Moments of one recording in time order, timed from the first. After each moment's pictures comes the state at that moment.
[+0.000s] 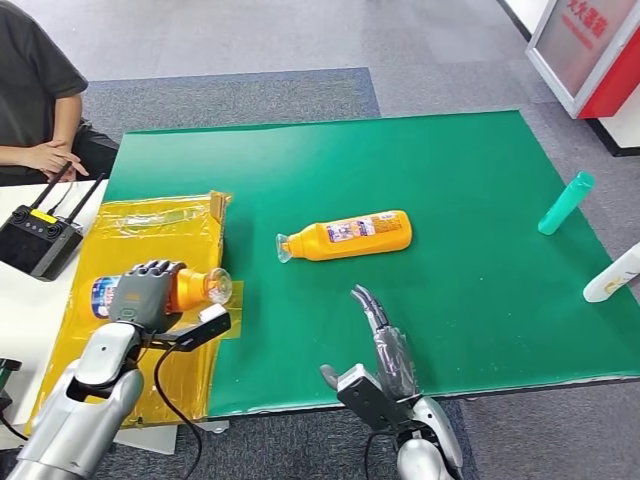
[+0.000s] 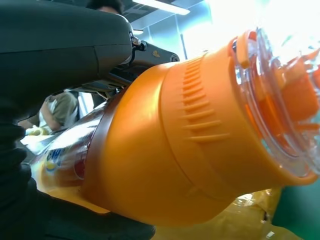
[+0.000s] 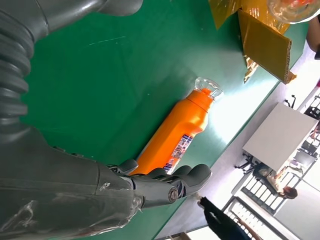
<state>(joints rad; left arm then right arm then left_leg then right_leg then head) -0.23 0.16 -0.31 -1.29 -1.39 0.07 0.16 0.07 0.15 0.42 -1.45 0.64 -0.27 -0.27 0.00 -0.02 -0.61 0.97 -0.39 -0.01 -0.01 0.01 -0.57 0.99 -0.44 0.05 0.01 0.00</state>
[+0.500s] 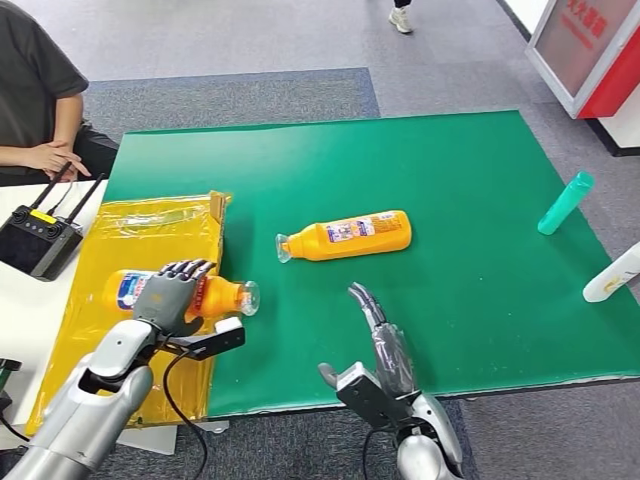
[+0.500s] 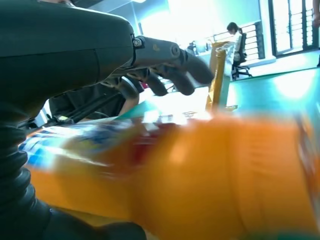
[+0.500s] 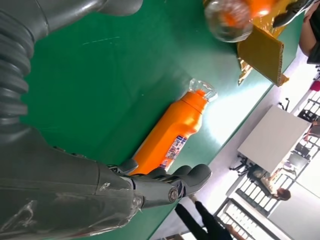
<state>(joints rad) -0.28 0.17 -0.39 -1.22 -1.31 0.03 0.04 0.06 0.15 0.42 -1.44 0.62 -0.26 -0.28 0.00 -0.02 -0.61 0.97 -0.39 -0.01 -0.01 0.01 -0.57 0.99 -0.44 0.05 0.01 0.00</state>
